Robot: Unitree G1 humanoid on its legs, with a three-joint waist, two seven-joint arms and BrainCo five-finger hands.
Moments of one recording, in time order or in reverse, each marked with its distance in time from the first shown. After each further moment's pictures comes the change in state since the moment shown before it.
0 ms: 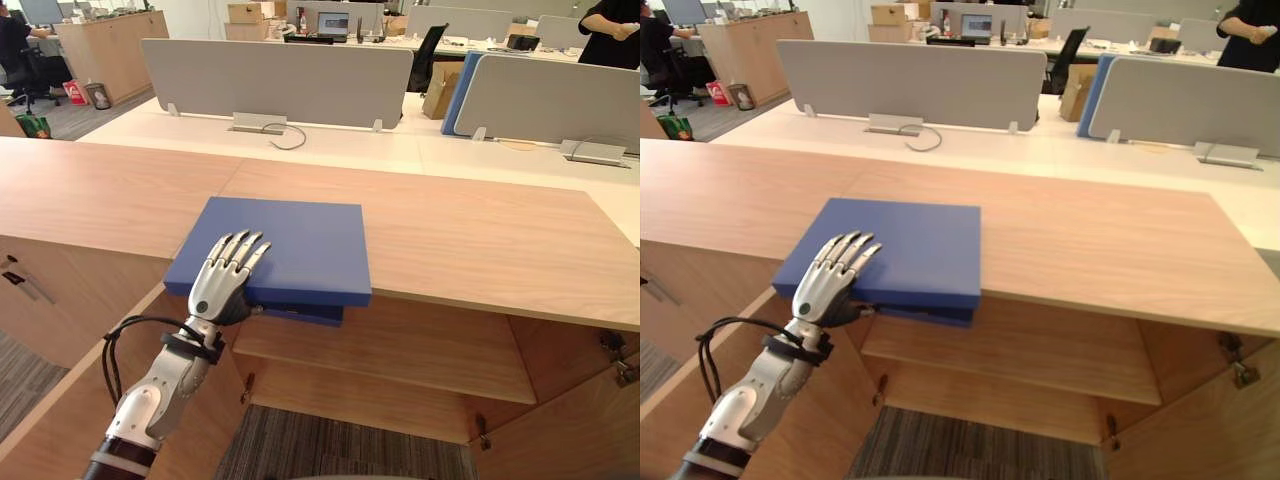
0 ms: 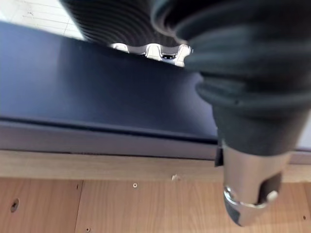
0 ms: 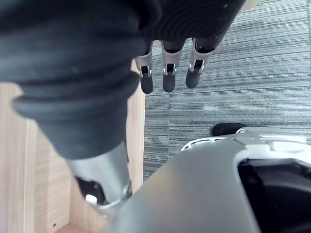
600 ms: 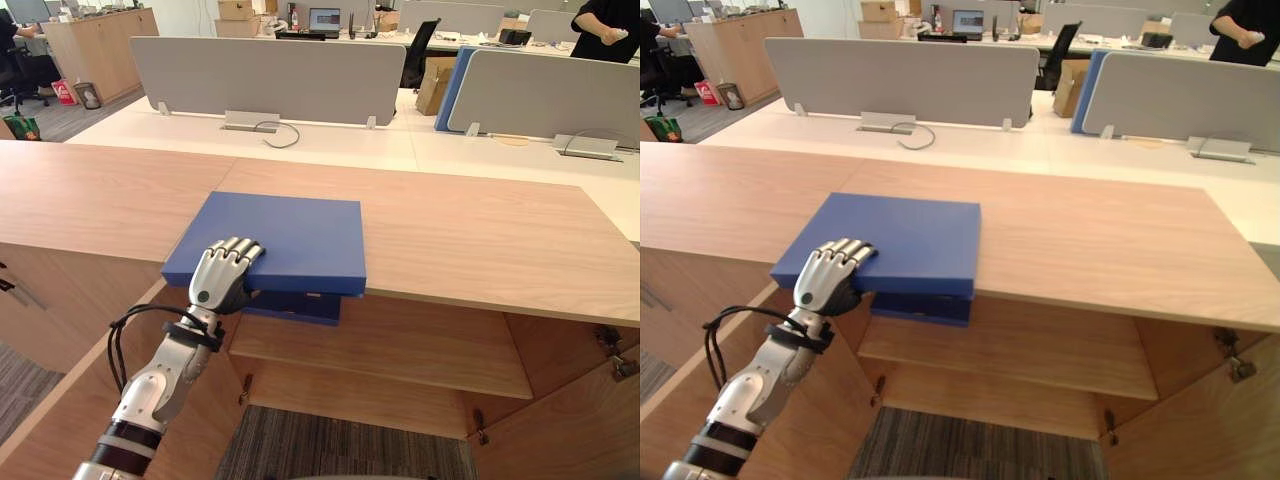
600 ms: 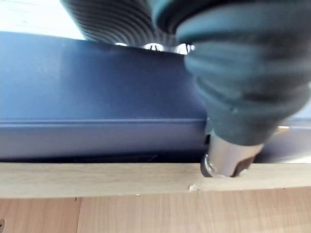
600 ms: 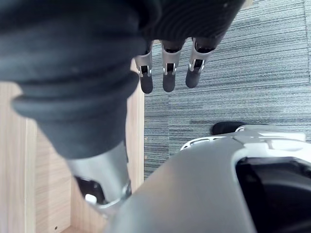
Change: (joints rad) left arm -0.078 -0.015 0.001 0.061 0.040 0.024 0.022; right arm -0.002 0.001 -0.003 -0.005 -0.002 0.002 0.001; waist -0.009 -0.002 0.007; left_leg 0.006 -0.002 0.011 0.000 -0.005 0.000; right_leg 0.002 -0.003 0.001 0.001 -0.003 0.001
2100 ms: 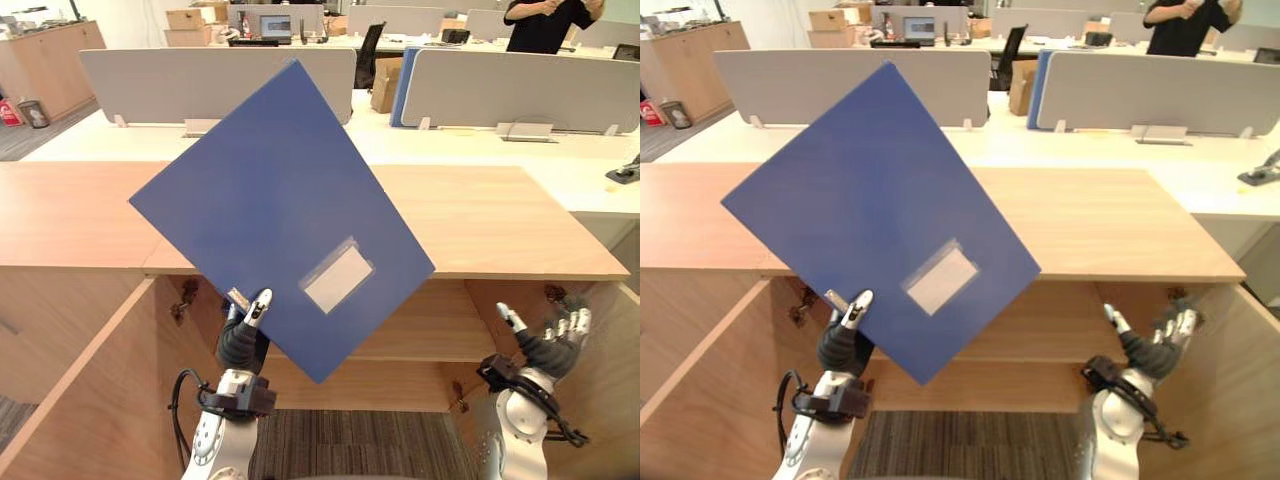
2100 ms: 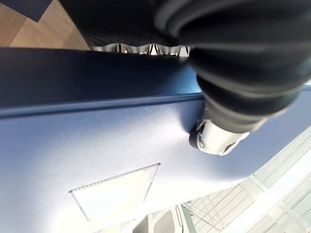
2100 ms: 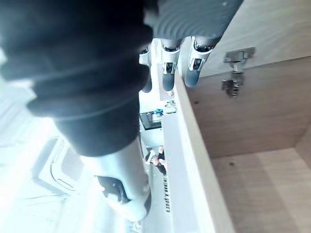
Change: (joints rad) left arm 0.464 -0.427 -0.128 -0.446 -1.731 0.013 -0.396; right arm 0.024 0.164 -0.165 -1.433 0.064 -0.058 -0.527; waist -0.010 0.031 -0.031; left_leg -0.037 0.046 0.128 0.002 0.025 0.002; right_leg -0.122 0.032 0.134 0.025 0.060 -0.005
